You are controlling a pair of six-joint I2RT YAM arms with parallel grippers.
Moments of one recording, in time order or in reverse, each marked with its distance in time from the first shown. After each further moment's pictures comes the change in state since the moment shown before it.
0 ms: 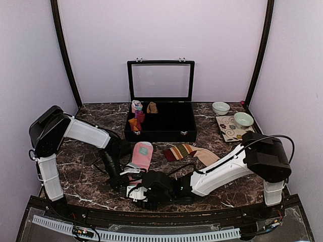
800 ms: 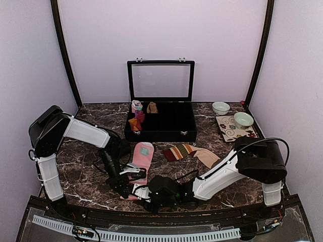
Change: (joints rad) left arm 0.015 -0.003 0.003 -0.003 -0.005 -0.013; right arm 0.000 0.043 -0.108 0.225 0.010 0.231
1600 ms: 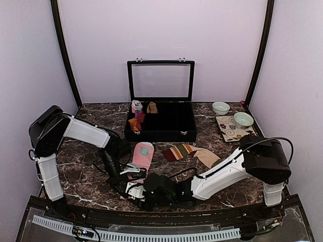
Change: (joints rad) left arm 0.001 0.002 0.000 0.008 -0.006 -0.044; right arm 0.032 -0.033 0.072 -0.040 0.063 -0.072
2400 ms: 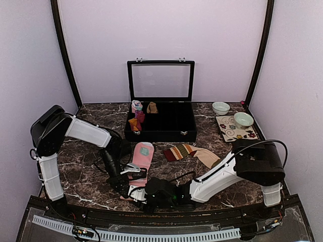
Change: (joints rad) left arm 0.002 0.021 0.016 -0.021 0.003 0.000; right arm -0.001 0.056 -0.026 0.059 -0.022 0.032
